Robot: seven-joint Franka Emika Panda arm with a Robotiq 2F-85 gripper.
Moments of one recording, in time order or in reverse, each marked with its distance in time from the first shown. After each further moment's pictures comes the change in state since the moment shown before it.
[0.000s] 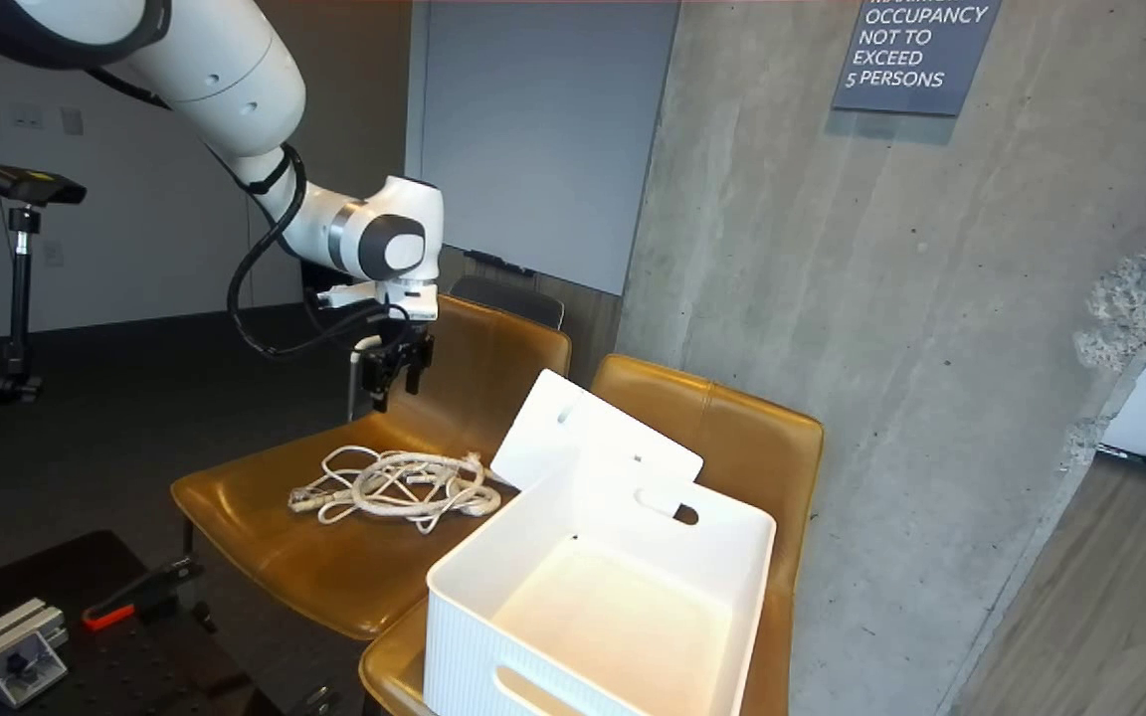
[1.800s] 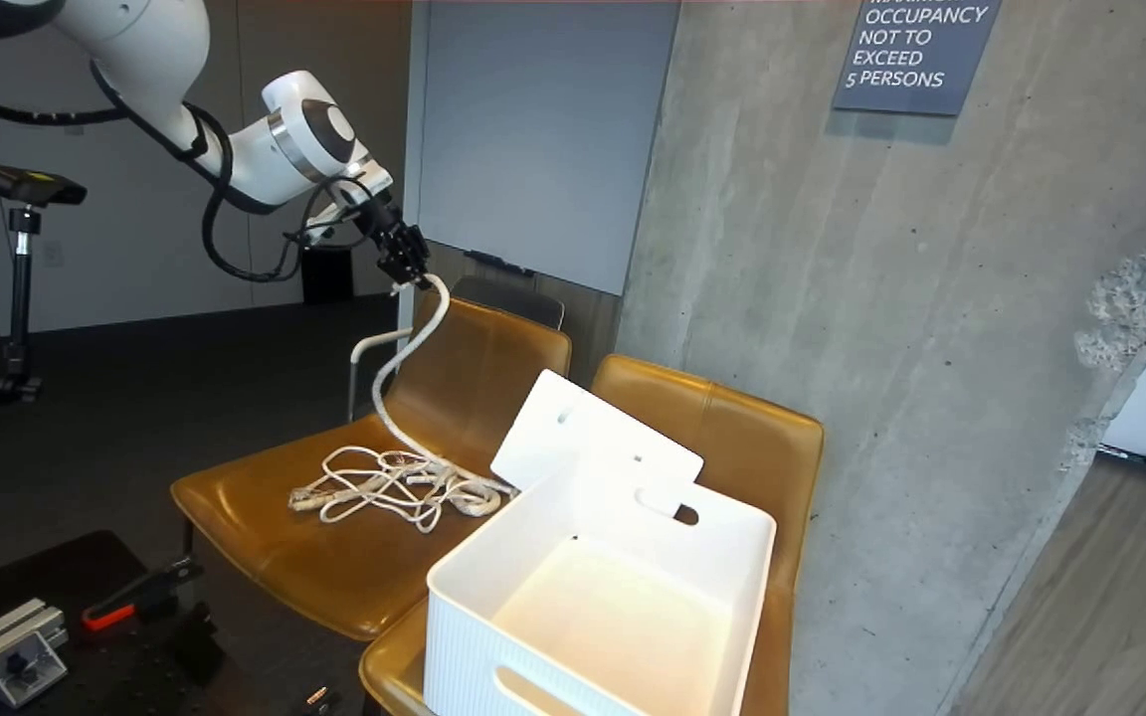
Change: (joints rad) arm 0.385 -0.006 -0.273 0.258 -0.601 0.009 0.348
